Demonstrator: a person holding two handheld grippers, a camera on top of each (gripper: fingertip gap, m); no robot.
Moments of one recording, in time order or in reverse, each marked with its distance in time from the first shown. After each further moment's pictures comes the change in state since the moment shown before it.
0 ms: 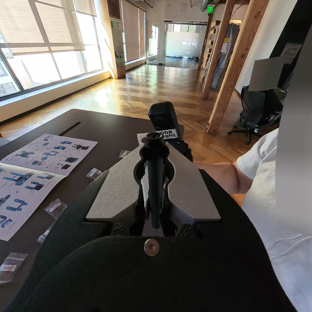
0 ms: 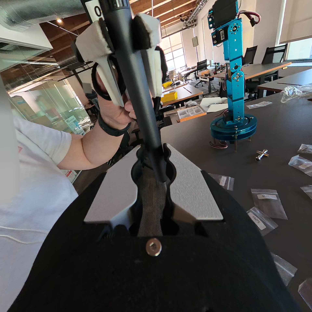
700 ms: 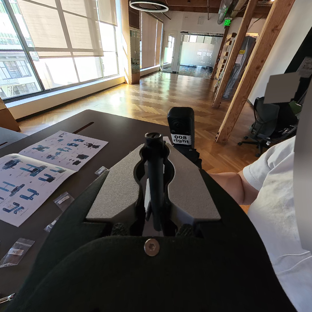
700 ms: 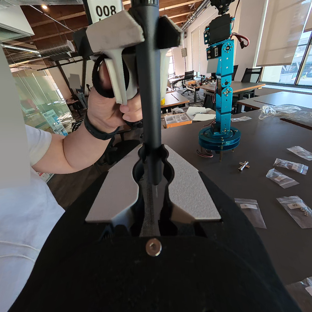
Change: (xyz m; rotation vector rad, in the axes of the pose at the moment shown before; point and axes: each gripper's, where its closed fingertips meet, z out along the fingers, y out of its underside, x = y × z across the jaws) left arm -0.011 -0.005 -0.011 0.041 -0.088 -0.035; right arm 0.002 -0.006 0.009 0.024 0.069 -0.122
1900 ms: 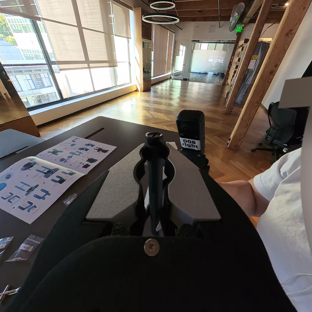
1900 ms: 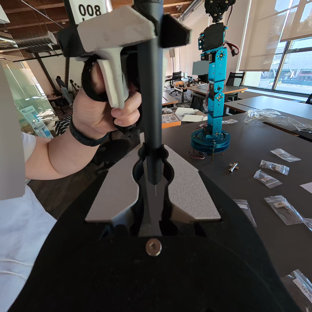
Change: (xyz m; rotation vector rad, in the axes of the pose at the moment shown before) left arm 0.005 -0.008 -0.004 0.042 -0.072 0.026; right arm -0.005 -0.006 0.006 -0.007 0.078 -0.049
